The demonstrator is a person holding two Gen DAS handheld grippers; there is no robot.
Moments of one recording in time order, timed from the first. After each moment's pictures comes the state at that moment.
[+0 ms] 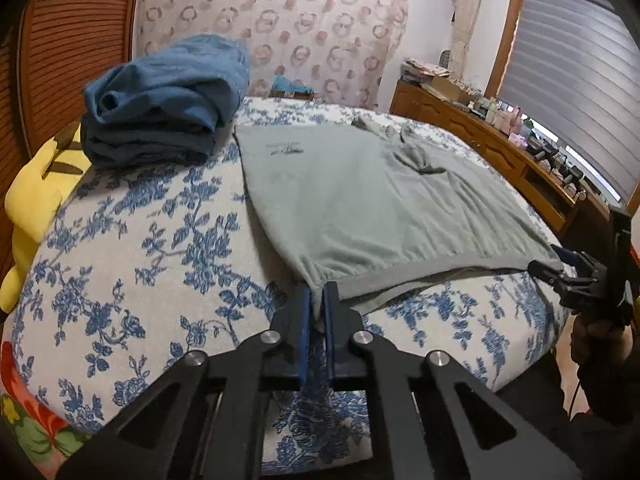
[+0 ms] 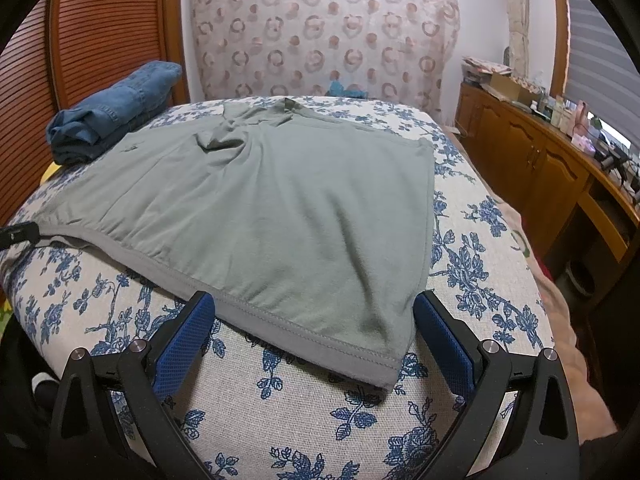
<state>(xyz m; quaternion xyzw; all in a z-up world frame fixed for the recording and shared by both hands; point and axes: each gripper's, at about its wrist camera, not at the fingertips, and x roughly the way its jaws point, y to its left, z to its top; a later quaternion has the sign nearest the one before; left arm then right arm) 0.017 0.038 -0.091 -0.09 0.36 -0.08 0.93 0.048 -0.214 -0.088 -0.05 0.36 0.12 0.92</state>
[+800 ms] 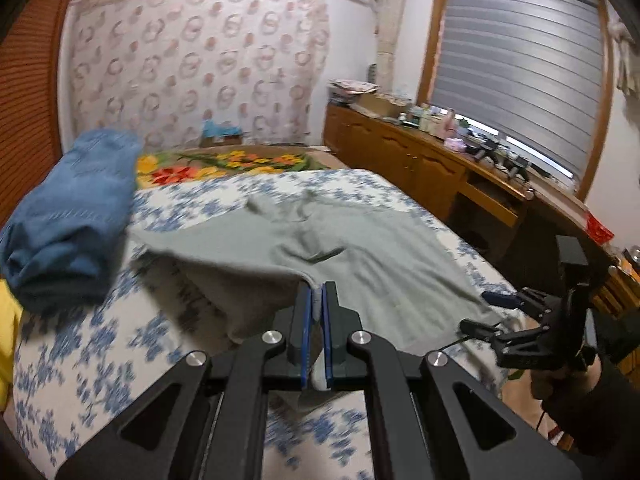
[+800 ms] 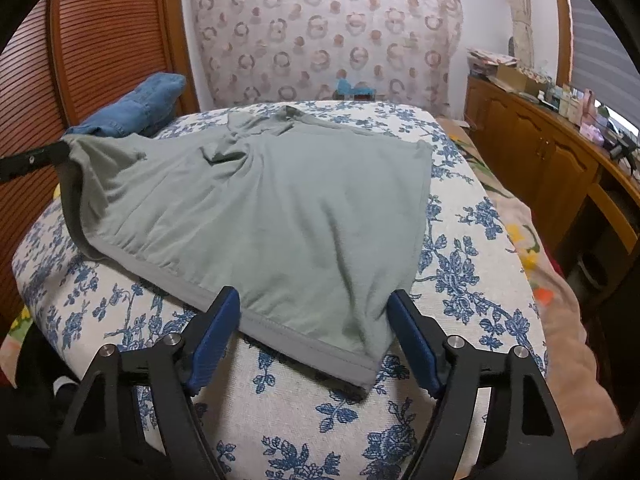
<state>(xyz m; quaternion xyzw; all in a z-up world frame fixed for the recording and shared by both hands) 0.072 -0.041 -0.015 -0.03 0.30 -0.19 0.93 0.049 -0.228 -0.075 -0.02 0.37 0.14 0.92</state>
